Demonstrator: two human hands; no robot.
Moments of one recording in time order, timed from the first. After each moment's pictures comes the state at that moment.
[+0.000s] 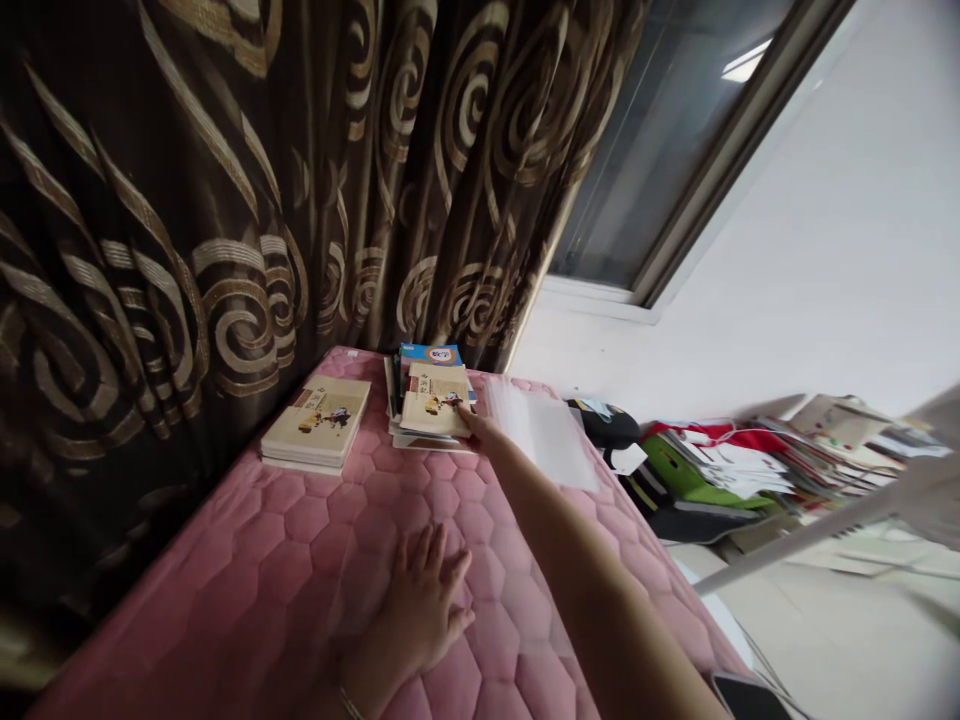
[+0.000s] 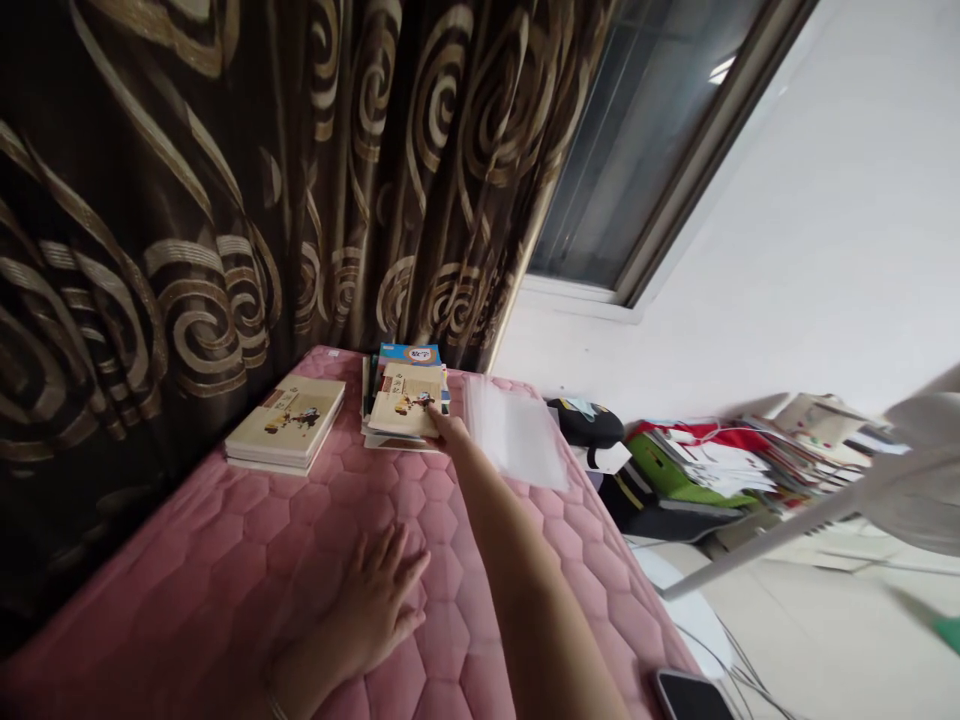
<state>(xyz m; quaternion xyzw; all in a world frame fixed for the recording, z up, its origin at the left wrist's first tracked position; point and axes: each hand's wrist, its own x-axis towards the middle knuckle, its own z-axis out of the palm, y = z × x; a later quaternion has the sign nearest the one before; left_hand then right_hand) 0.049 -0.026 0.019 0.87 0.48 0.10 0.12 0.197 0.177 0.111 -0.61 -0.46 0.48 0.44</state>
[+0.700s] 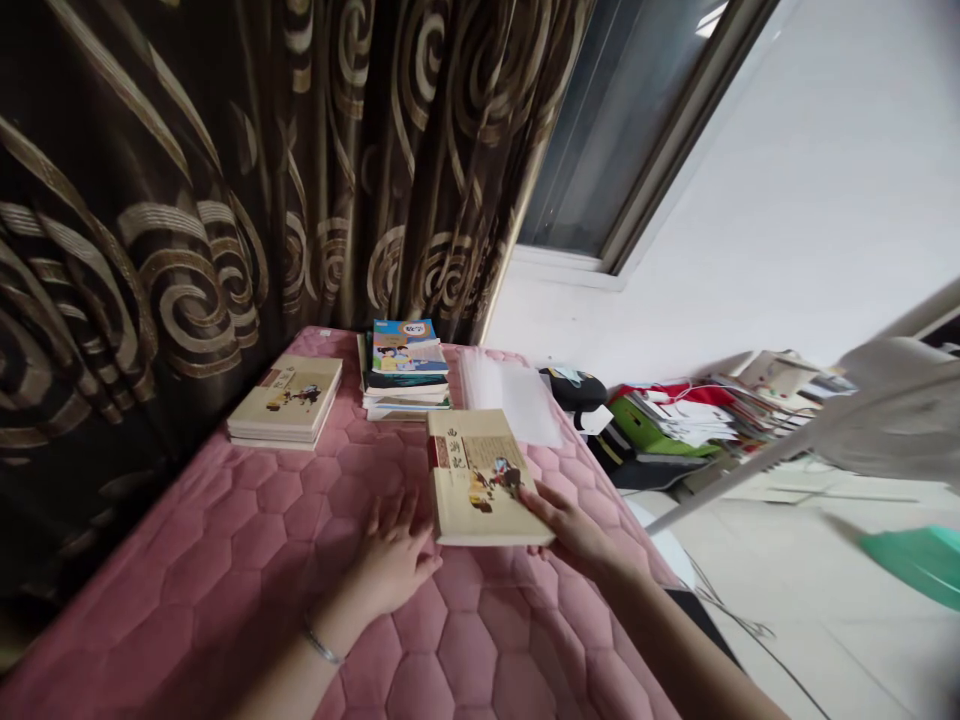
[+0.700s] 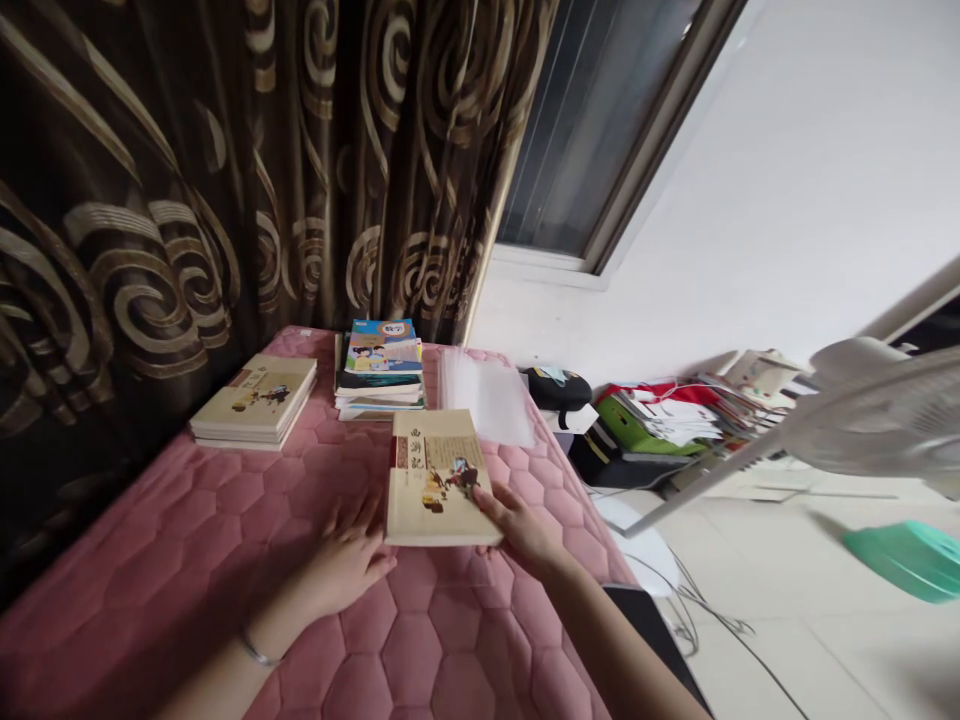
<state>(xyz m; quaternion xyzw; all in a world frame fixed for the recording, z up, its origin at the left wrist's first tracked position) 0.047 -0.026 0.024 0.88 0.46 0.09 0.08 0.313 -0.035 0.081 -0.55 -0.43 0.59 0.41</state>
